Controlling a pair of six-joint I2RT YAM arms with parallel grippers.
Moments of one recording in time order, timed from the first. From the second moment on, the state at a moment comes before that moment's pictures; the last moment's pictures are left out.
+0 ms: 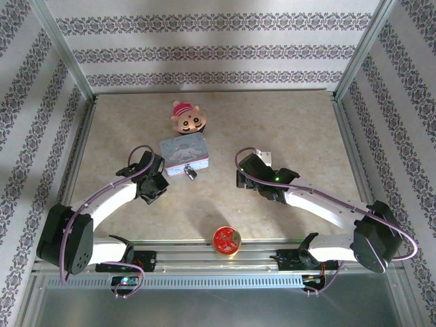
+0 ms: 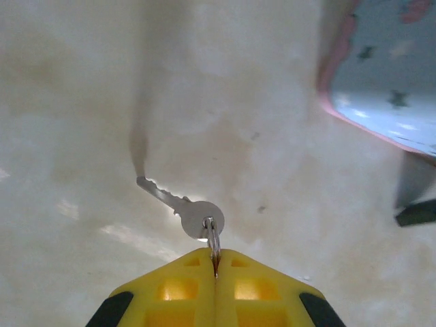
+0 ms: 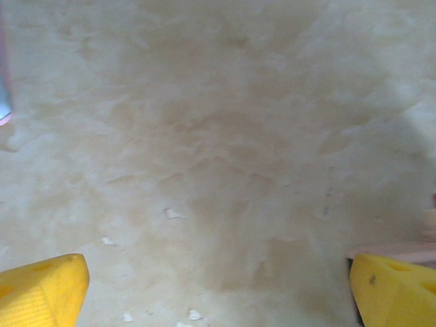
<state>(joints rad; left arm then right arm) -0.33 1.29 0.69 -0.59 0.10 -1.06 0.77 1.27 0.82 -0.59 0.38 0.70</state>
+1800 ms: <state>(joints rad) -0.69 1.37 0.84 -0.05 0.18 -0.50 0.57 1.29 0.54 0.20 -0.35 1.23</state>
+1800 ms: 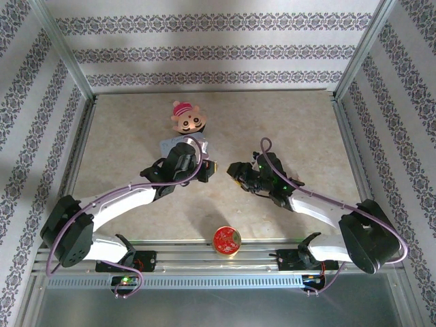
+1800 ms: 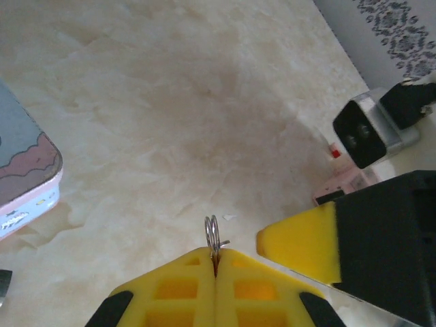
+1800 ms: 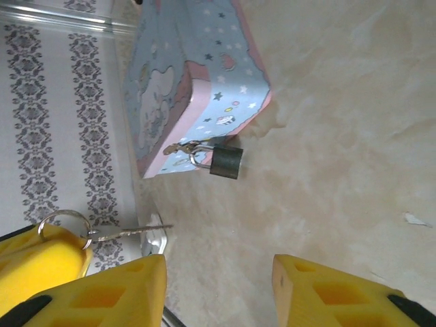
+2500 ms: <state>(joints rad) -0.86 1.70 0.89 -0.02 -0.07 -0.63 0.53 1.10 0.63 -0.33 -0.08 0.98</state>
